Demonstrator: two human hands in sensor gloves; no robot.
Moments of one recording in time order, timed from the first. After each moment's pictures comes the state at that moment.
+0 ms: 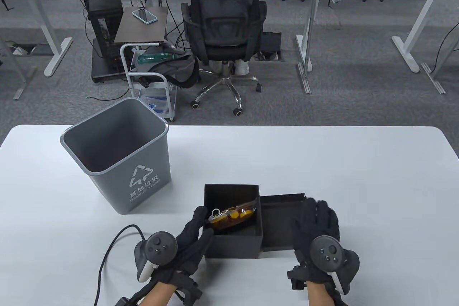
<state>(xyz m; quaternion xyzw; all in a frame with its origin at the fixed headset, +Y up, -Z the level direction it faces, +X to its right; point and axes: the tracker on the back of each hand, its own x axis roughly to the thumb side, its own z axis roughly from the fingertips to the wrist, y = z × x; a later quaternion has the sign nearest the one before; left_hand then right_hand) -0.182 -0.769 -0.334 0.02 -0.13 0.41 0.90 0.153 -0.679 -0.298 0.06 -0.27 0.93 0.26</state>
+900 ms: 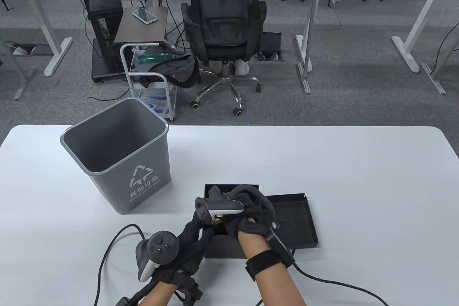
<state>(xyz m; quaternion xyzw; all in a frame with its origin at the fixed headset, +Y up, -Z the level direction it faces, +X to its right) -0.180 -0.769 -0.333 0.01 -0.13 0.40 0.91 -0.037 -0.691 -0.409 0.25 0.16 0.93 -0.22</state>
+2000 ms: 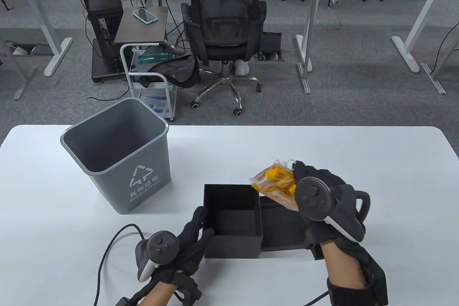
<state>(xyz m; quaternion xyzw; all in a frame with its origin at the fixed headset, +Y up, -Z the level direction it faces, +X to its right) -0.180 -0.763 -0.330 0.01 -0.13 0.40 0.91 0.162 -0.519 -0.319 0.01 -0.17 0.98 0.10</state>
